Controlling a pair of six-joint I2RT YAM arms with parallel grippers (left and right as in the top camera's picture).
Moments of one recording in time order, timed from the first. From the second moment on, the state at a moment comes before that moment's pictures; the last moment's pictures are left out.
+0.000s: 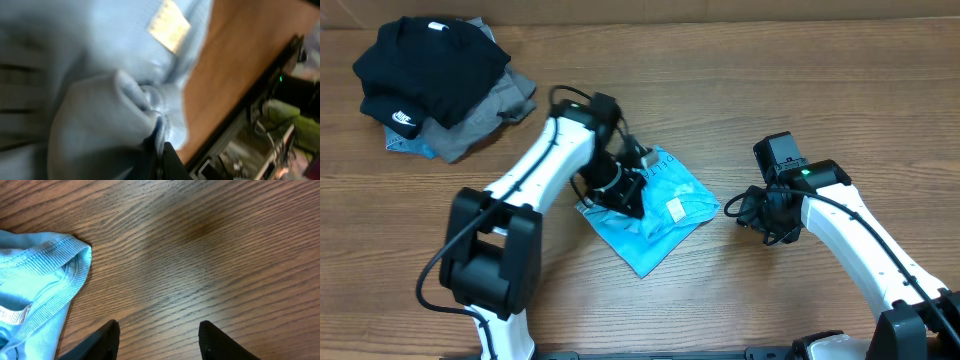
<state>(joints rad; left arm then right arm) -0.41 1.97 1.46 -1.24 0.62 0.20 0.25 1.49 0.97 -0.98 -0.03 0.64</state>
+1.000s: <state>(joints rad) -0.49 1.83 1.46 -1.27 0.38 0.10 0.25 1.49 0.97 -0.97 -0.03 0.64</state>
